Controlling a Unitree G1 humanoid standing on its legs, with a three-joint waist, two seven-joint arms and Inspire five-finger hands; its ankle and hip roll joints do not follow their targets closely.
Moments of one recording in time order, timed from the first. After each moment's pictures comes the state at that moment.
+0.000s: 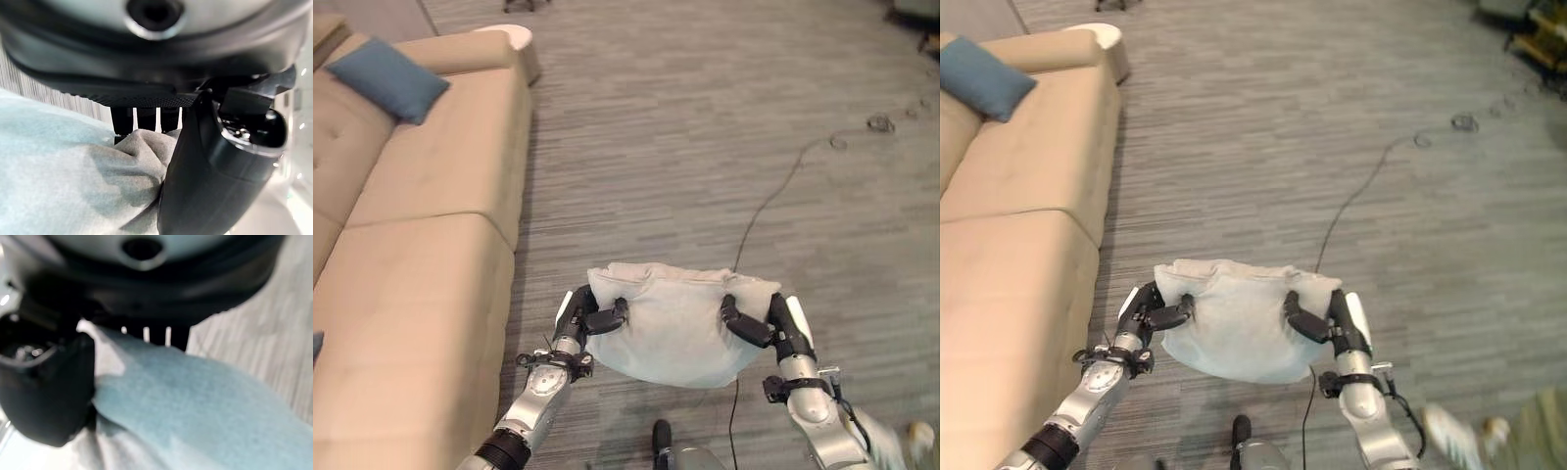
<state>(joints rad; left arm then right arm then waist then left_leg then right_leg) -0.17 0.31 -0.48 0.39 -0.51 -0.21 0.19 0.07 -0.48 0.13 0.18 -0.05 -0.14 -0.25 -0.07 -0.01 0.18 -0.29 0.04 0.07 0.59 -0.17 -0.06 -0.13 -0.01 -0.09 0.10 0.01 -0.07</state>
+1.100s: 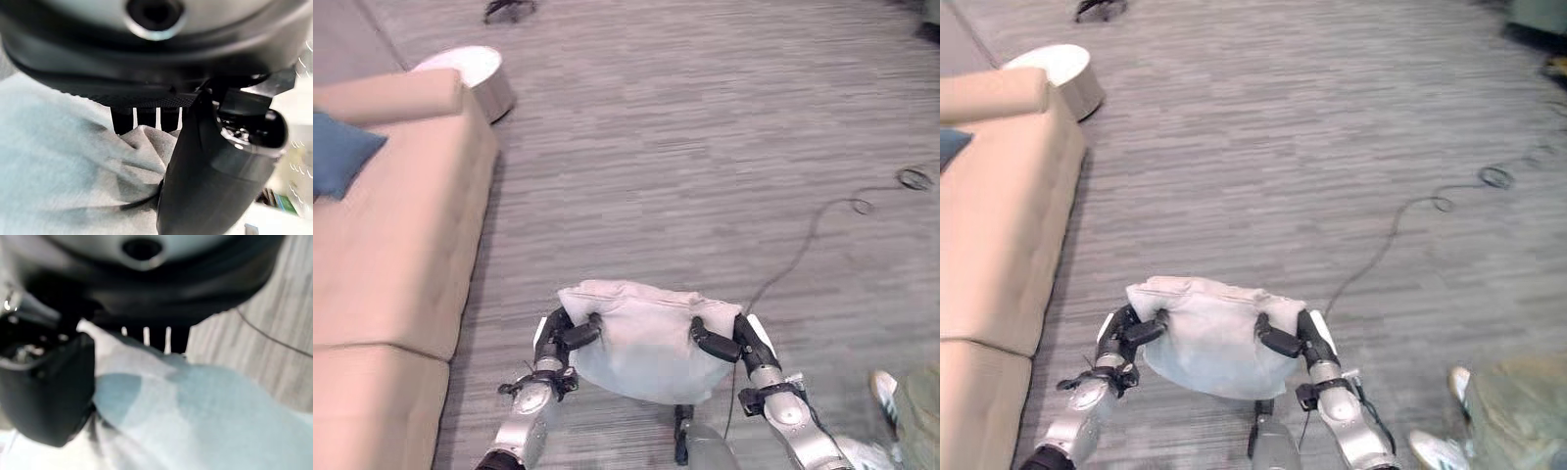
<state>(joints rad) -0.03 0.26 -0.32 0.45 -0.63 -0.20 0.19 0.02 -0.43 0.27 0.29 0.03 -0.10 -0.14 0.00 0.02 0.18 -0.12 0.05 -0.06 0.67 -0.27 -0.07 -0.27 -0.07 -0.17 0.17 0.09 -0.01</state>
